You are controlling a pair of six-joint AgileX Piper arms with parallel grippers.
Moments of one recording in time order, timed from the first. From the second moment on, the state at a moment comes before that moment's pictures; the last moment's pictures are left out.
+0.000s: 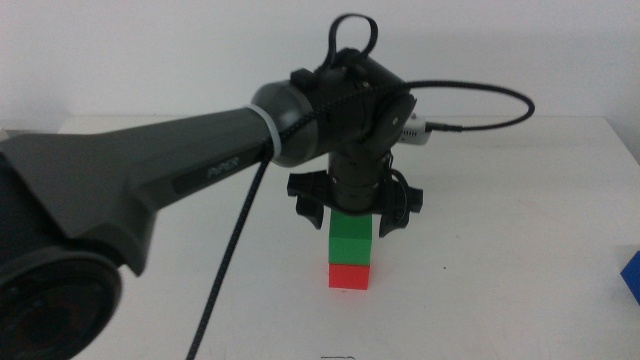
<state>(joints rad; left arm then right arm) -0.77 2.08 -1.79 0.14 1.11 -0.62 -0.08 -0.01 0.03 -0.01 0.29 -0.07</state>
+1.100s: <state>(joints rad) -0.43 1.08 -1.57 -0.13 1.20 0.18 -0.08 -0.01 0.03 -0.01 0.29 -0.07</state>
